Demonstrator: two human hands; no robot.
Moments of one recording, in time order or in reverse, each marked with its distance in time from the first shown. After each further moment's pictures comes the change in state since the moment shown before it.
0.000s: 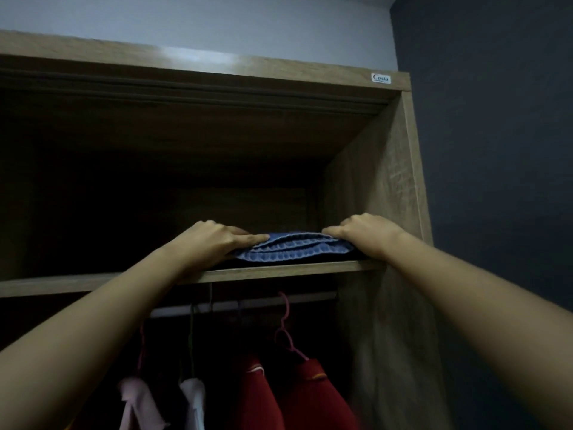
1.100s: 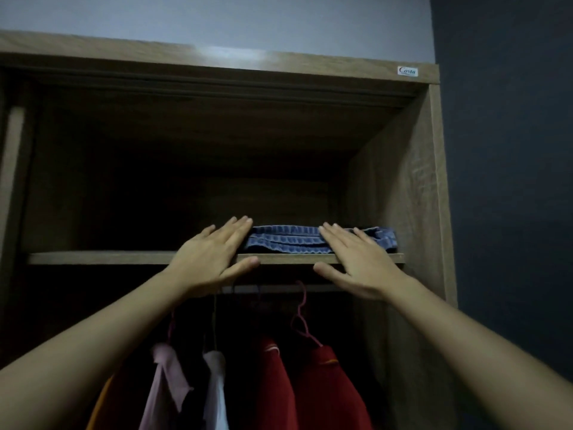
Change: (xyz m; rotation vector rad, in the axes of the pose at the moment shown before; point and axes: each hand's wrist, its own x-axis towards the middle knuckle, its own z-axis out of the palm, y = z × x) left_hand -0.057 0.032 0.009 -0.196 0.074 -0.344; right_hand -0.030 -0.069 0.018 0.528 0.247 -0.016
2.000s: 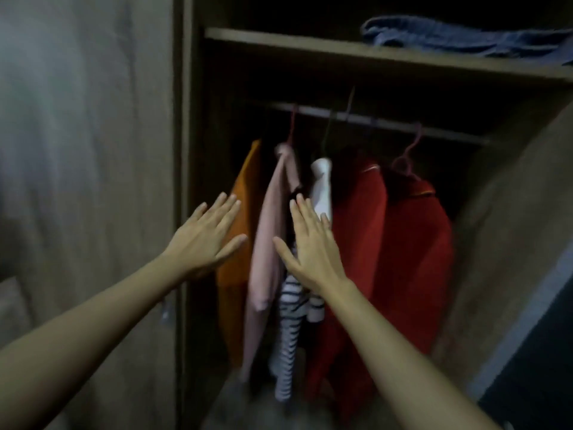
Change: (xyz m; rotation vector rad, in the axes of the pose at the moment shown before) left_hand -0.356 0.062 0.053 0.040 -0.337 -0.426; right_hand -0.163 -0.260 0.173 0.572 0.046 -0.204
